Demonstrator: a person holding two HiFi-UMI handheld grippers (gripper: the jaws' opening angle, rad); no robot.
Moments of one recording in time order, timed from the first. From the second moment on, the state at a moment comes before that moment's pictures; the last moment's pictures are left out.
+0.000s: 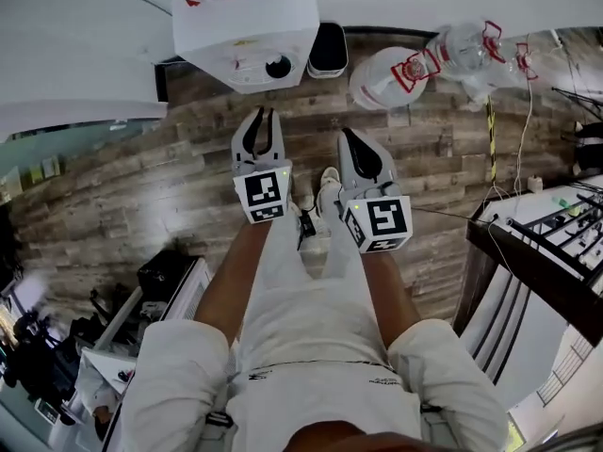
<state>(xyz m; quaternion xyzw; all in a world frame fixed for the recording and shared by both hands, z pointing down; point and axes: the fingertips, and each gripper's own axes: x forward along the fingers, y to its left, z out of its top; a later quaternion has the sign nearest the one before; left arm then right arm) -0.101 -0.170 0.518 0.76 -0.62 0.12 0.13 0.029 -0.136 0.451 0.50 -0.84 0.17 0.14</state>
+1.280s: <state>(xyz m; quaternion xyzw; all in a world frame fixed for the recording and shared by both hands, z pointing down) -0.102 -0.074 0.279 0.80 -0.59 0.08 0.11 -0.004 -0.076 0.277 0.49 -0.86 0.14 0.07</state>
